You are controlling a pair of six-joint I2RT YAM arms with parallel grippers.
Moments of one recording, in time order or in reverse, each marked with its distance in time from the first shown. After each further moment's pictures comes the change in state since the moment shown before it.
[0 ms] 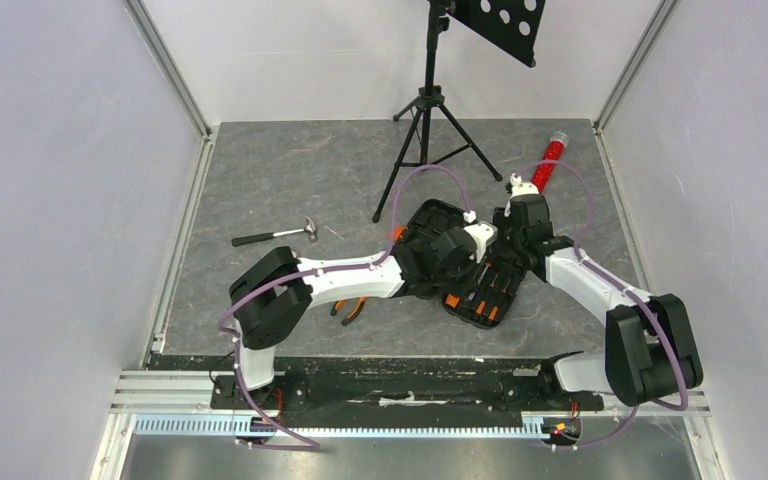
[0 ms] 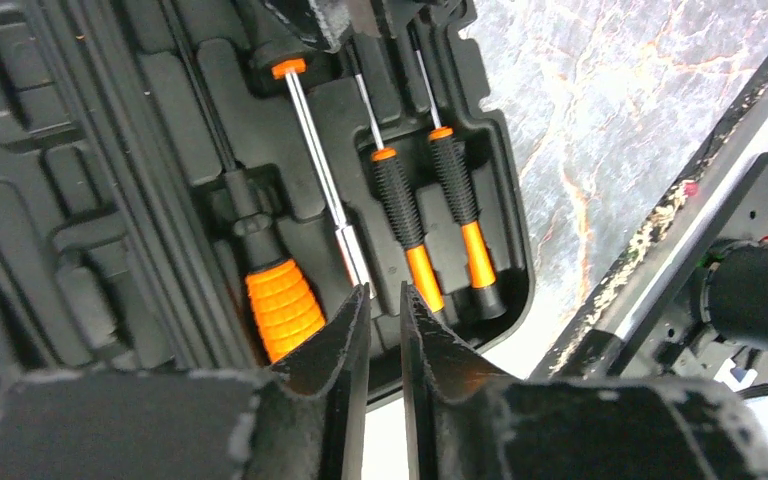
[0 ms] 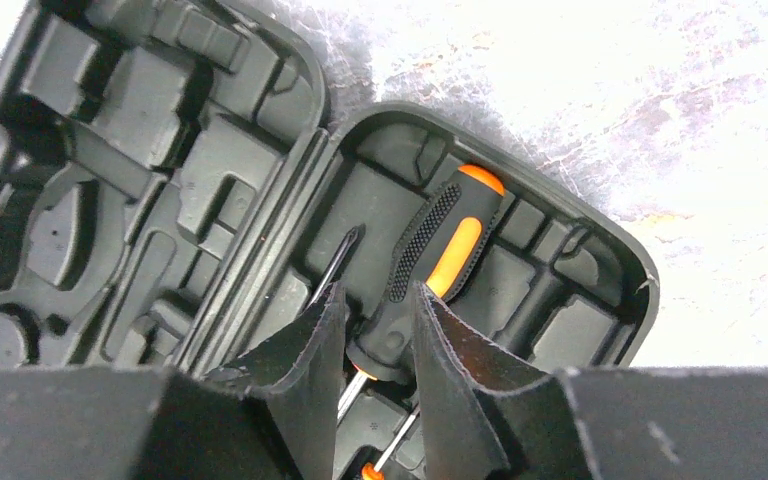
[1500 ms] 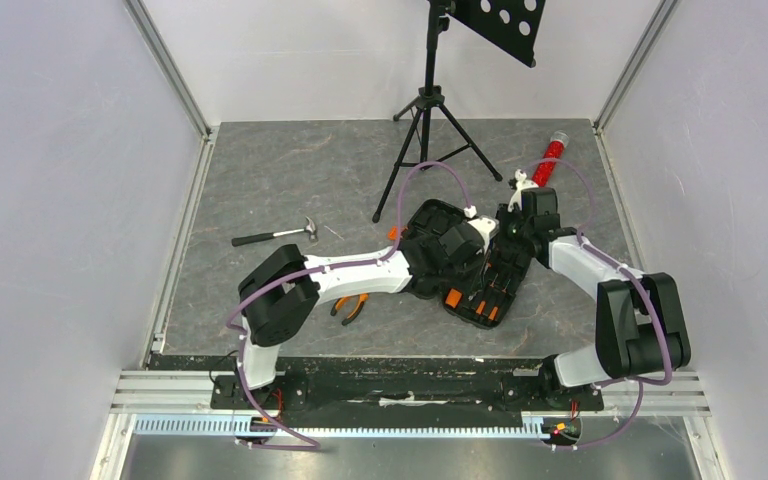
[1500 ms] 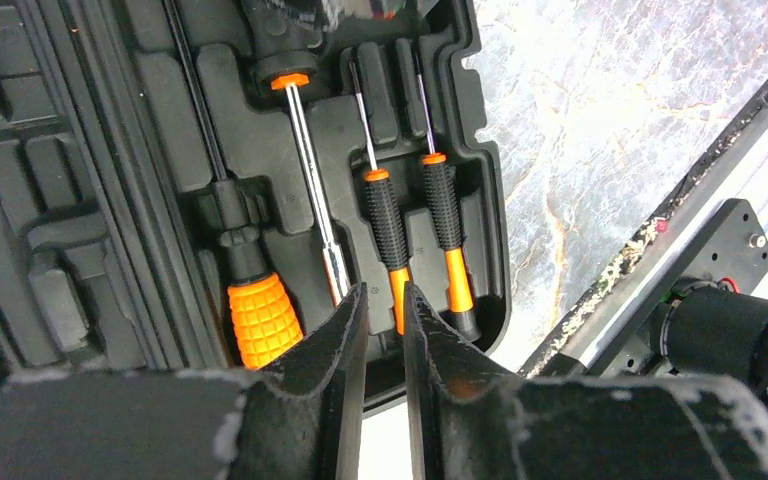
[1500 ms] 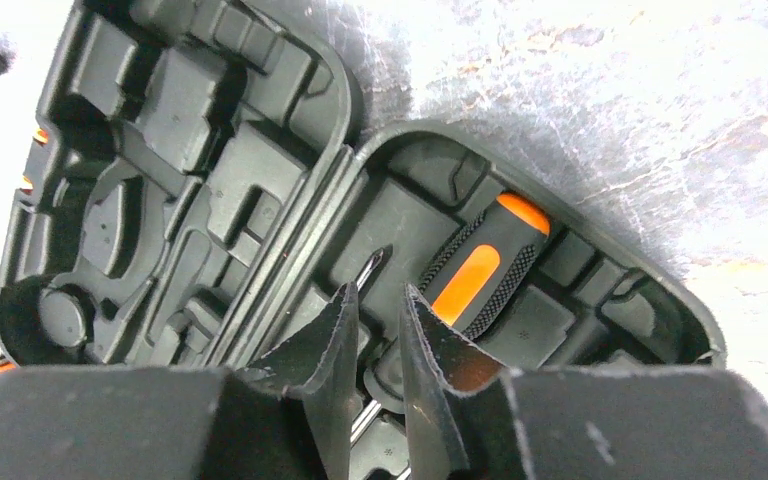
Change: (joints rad) left arm 0.000 0.064 0.105 -0.060 -0.006 -0.118; right arm -0.112 0.104 0.036 0.029 -0.257 0.002
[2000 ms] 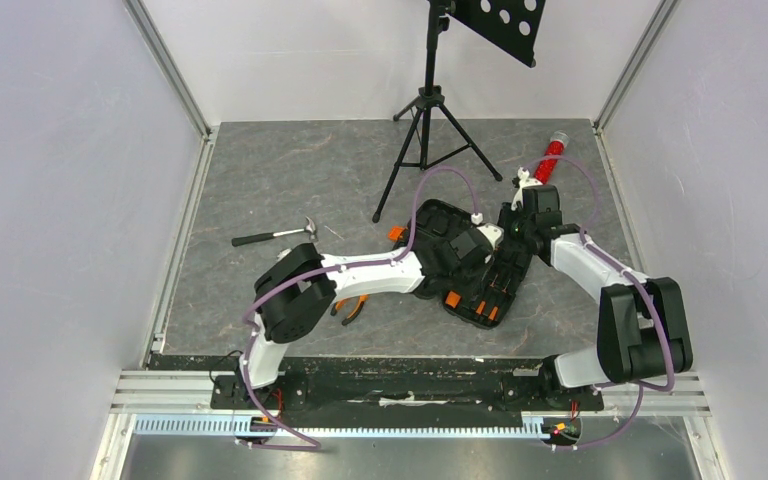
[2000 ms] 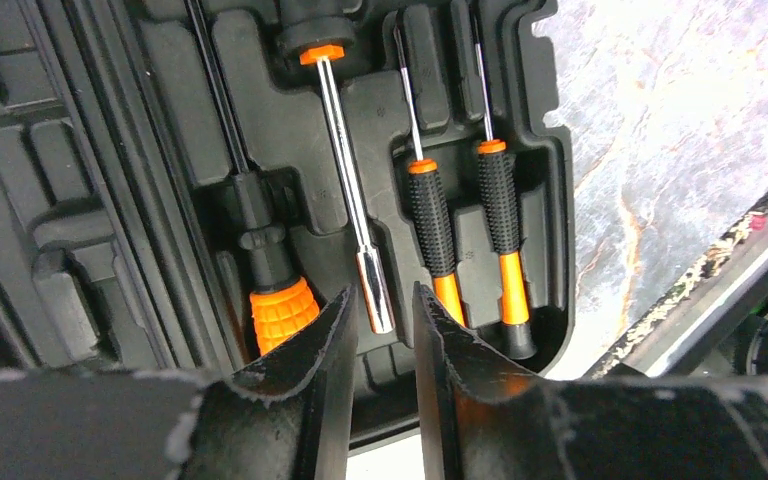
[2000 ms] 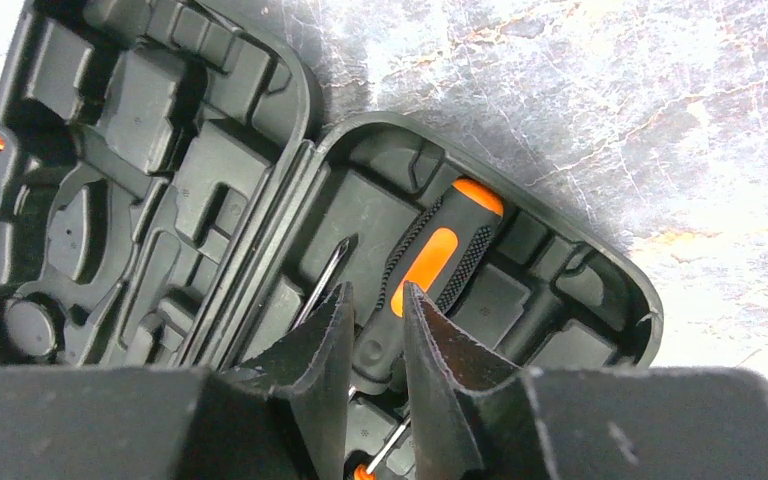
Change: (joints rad) left arm -0.013 0.078 0.072 -0.098 -0.055 0.042; right arm -0.002 -0.027 0.045 -0.087 0.072 -0.020
